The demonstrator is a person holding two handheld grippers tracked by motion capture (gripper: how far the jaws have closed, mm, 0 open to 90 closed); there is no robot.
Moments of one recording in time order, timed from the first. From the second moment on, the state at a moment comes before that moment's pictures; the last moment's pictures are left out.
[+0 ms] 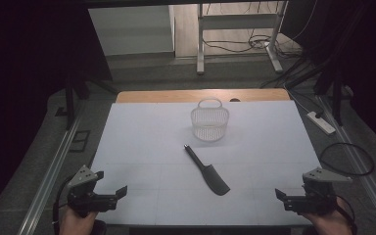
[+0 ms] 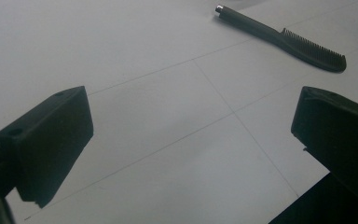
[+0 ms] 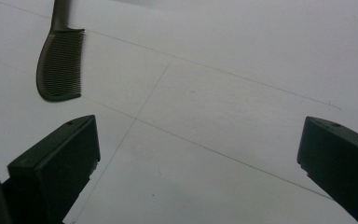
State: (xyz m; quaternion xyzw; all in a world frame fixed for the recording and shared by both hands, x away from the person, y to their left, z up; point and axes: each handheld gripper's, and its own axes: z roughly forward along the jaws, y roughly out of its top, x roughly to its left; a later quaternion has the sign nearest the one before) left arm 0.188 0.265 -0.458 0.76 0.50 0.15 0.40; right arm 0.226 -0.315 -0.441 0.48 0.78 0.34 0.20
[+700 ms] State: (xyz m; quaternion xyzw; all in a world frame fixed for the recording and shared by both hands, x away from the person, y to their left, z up) left arm 0.190 0.269 -0.459 0.75 0.50 0.14 0.41; right arm 0.226 -0.314 -0.441 0.47 0.79 0.34 0.20
